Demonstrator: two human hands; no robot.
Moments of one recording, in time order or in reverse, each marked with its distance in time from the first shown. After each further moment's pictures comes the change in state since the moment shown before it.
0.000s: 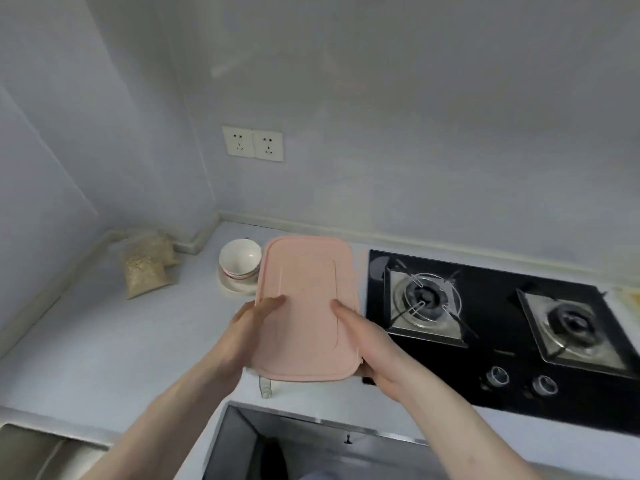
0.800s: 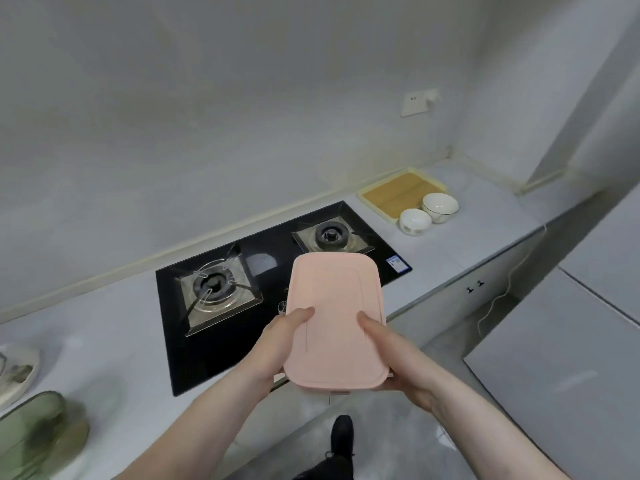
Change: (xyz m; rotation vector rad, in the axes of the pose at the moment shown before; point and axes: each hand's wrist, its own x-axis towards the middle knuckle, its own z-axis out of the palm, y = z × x) left_hand -0.137 -0.084 0.411 0.418 -0.592 -0.057; right_hand -0.250 0.234 -0.302 0.431 0.506 0.074
